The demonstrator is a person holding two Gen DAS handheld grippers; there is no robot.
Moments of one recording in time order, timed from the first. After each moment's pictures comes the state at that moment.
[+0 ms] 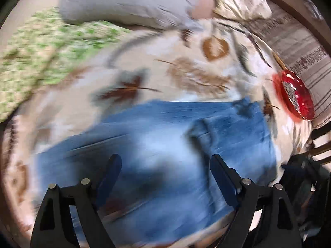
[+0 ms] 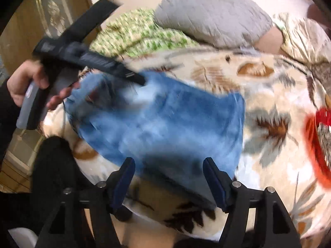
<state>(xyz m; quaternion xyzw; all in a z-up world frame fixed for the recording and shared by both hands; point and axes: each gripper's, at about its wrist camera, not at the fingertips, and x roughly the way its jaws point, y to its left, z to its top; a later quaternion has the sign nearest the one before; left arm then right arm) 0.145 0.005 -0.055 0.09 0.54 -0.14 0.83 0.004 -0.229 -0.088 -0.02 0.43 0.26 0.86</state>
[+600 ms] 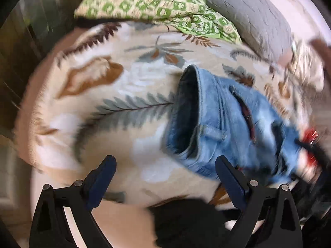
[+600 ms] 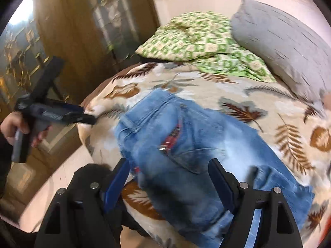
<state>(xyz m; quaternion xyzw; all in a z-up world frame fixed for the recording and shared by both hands) 0.060 0.241 -0.079 -0.15 0.55 0.02 0.82 0.041 -0.051 -0.047 -0.10 0.40 0.42 0.81</state>
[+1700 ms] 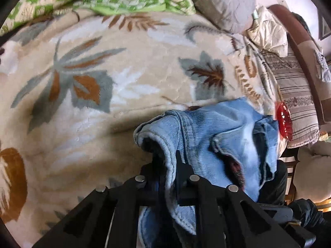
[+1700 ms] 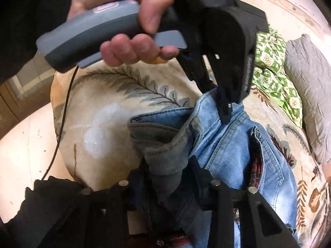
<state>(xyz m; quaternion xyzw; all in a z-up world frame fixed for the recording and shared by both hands) 0.217 0.216 -0.126 -0.10 0.61 -0.23 0.75 0.027 0.115 -0.129 -0.29 0.37 0.39 0.79</state>
